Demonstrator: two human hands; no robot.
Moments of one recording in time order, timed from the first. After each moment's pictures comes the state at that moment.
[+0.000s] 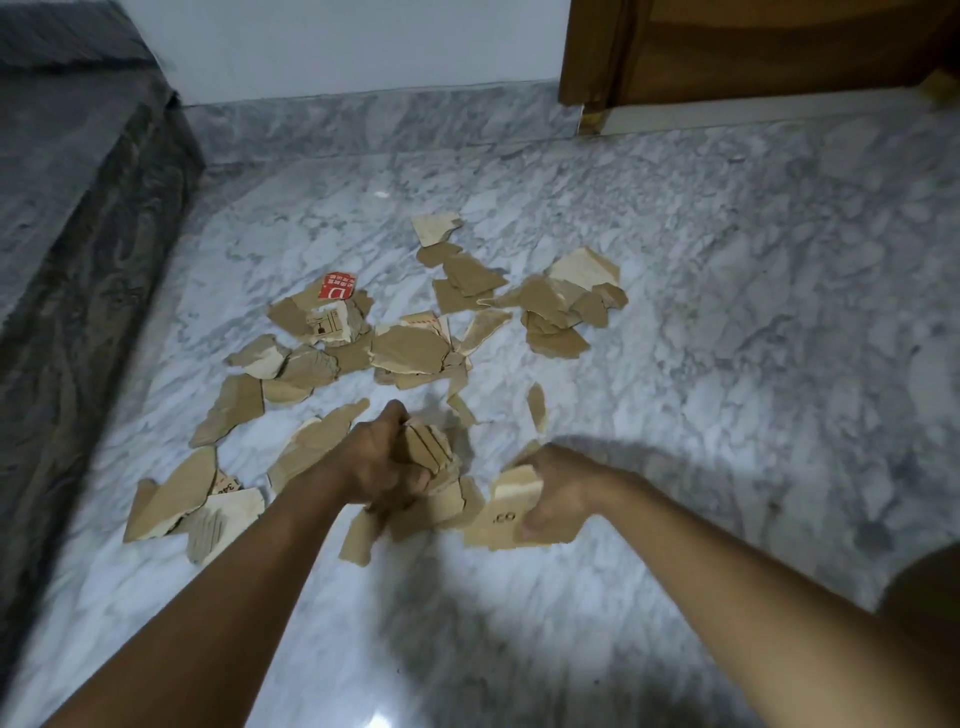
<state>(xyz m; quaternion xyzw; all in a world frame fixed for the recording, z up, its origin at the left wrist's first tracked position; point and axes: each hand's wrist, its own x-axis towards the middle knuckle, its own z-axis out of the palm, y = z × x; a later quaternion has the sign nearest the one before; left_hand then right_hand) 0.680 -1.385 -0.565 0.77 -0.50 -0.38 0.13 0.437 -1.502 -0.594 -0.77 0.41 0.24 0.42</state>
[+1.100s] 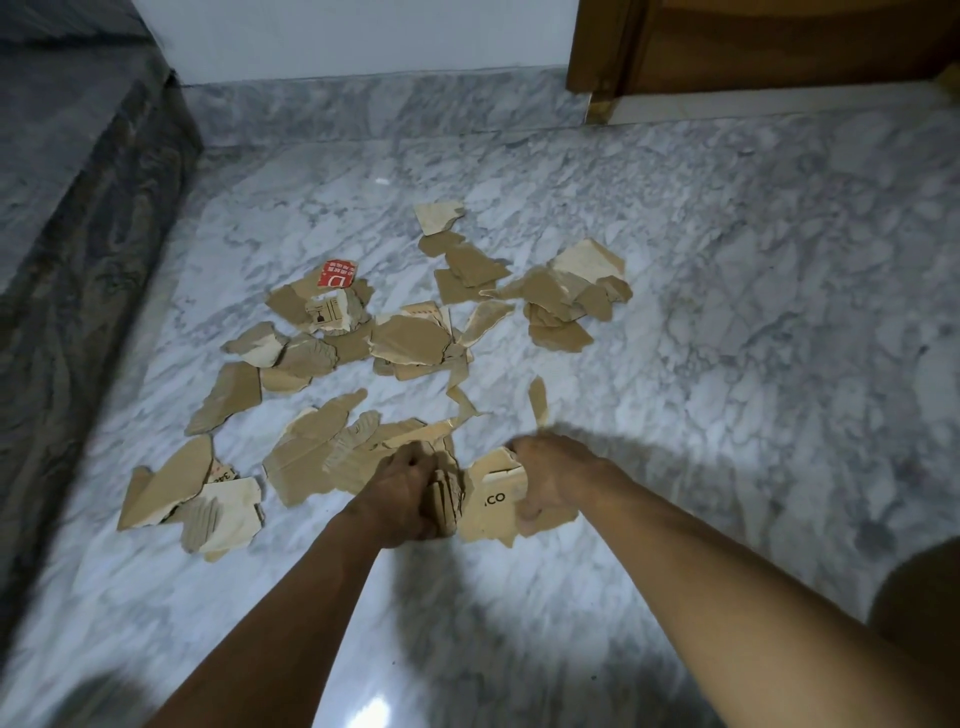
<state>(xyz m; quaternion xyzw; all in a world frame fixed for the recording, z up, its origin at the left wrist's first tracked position) 0.638 -1.363 -0.614 0.75 -0.57 -0.32 -0.01 0.458 -1.506 -0.604 -0.86 0.36 0.25 0.28</state>
